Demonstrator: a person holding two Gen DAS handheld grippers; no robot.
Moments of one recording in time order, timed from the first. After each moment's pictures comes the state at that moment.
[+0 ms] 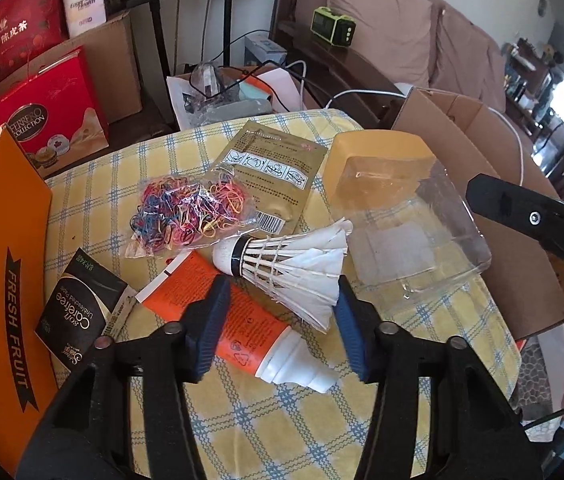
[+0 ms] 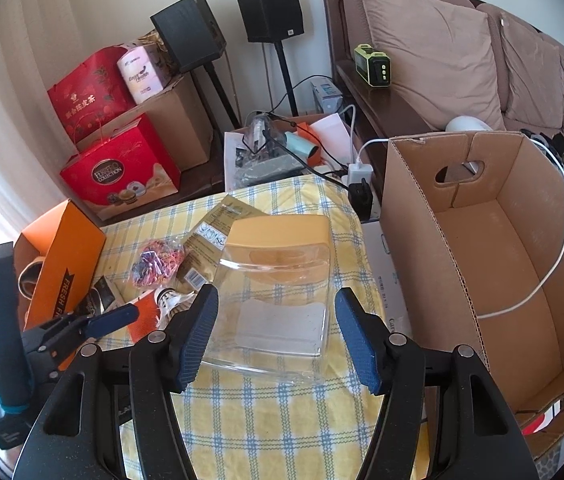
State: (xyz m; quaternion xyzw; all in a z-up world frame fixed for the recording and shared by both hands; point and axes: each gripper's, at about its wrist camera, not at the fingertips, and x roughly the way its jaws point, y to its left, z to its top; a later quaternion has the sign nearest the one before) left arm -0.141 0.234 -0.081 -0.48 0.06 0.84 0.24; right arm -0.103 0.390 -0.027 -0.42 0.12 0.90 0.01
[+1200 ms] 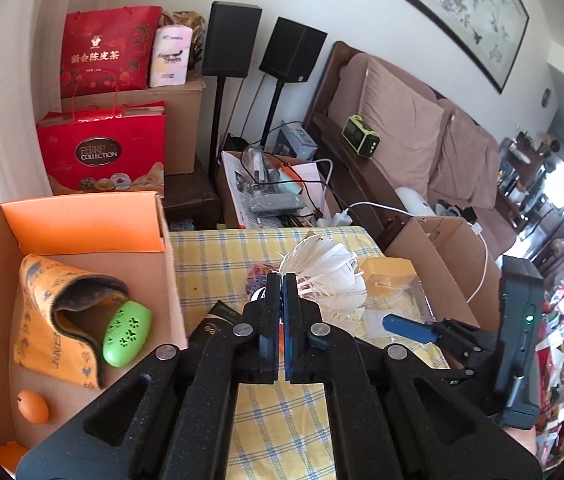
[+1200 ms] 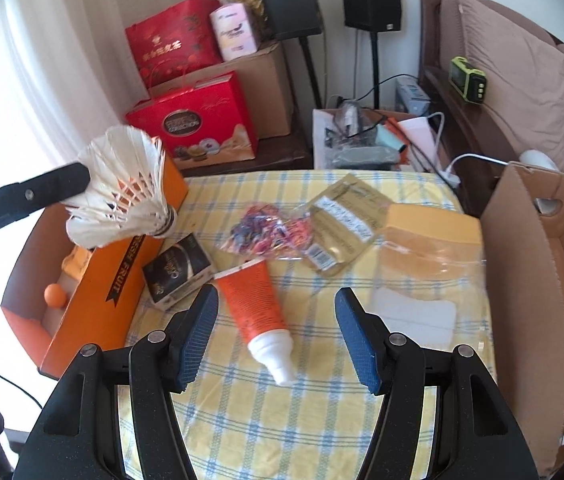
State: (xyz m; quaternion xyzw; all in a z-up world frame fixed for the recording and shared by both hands) left arm -0.137 0.098 0.042 -0.39 -0.06 0.89 0.22; right arm -0.117 0.281 -0.031 -0.44 0.06 0.89 -0.11
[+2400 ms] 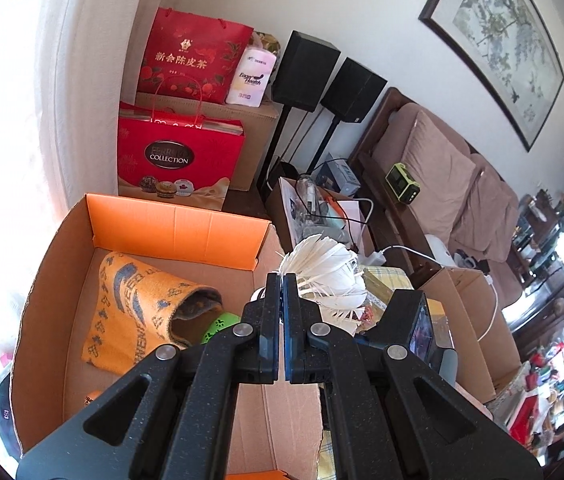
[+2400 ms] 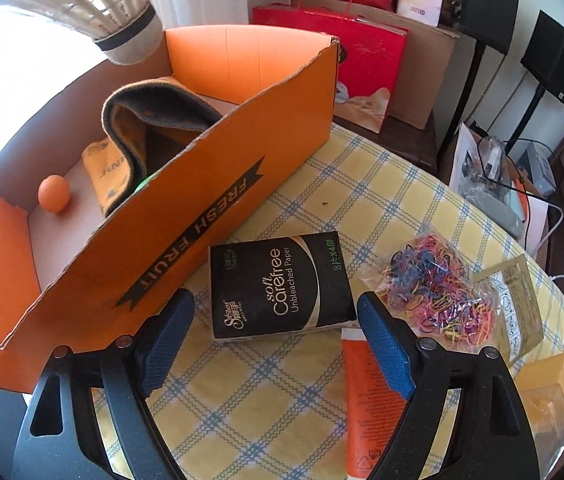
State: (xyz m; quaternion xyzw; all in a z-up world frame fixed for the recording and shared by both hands) left arm -0.144 -0.016 0.058 -0.38 -0.14 0.90 0.16; right arm -0.181 0.152 -0.102 -0.47 -0.15 0.82 -0.28
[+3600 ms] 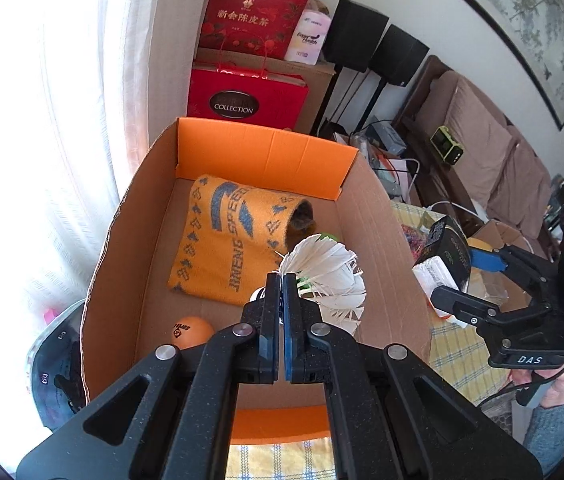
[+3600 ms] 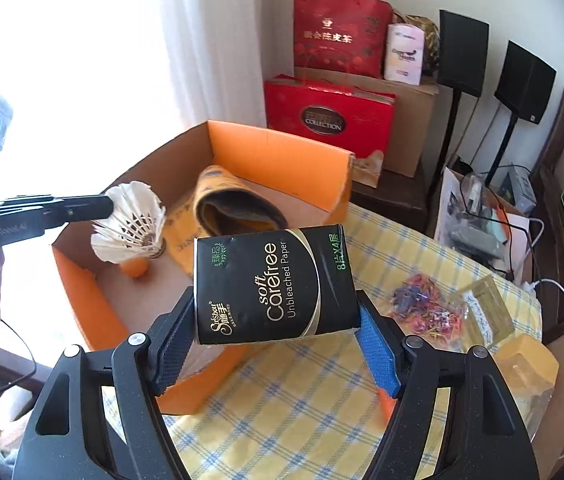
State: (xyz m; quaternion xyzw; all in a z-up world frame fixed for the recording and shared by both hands) left arm -0.095 -0.088 0.007 -0.44 -0.11 0.89 0.10; right arm -0.114 0.136 -0.007 -0.40 -0.10 0.87 -0.28
